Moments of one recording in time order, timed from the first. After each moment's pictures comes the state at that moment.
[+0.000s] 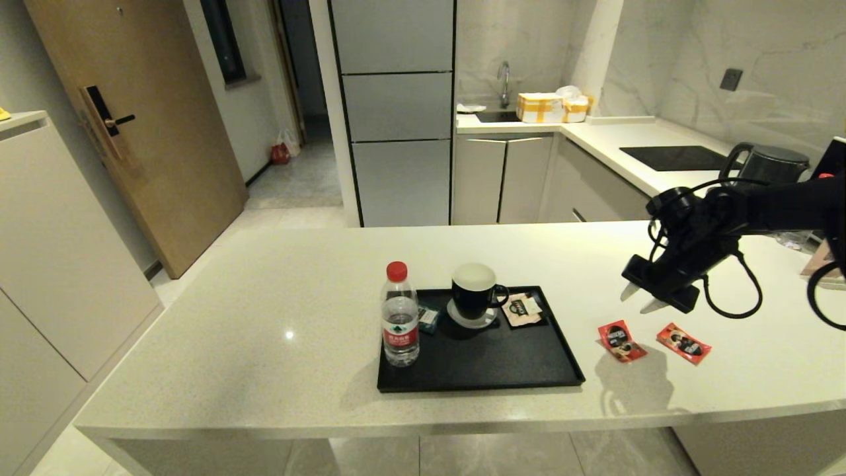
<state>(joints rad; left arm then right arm) 0.00 0.00 0.00 -0.01 0.00 0.01 -0.04 2.35 -1.85 0.67 0.04 0.68</state>
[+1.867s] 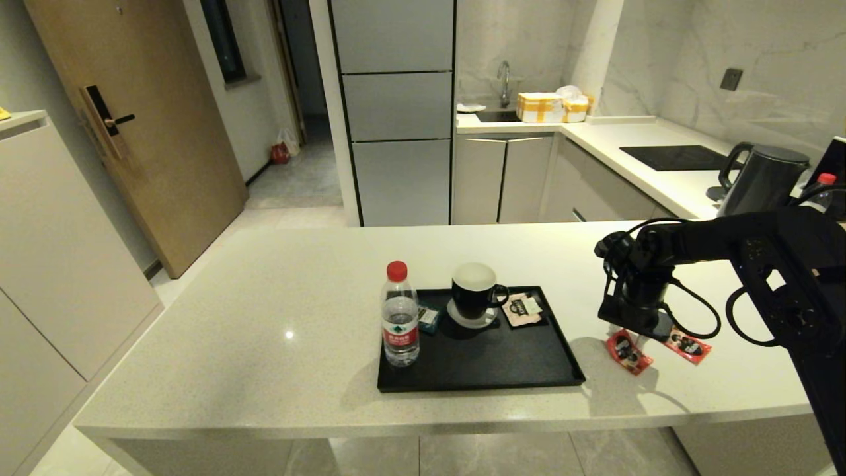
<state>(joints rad) 0.00 0.00 0.00 -0.01 0.00 0.01 0.04 2.53 -1.93 0.79 -0.24 0.71</state>
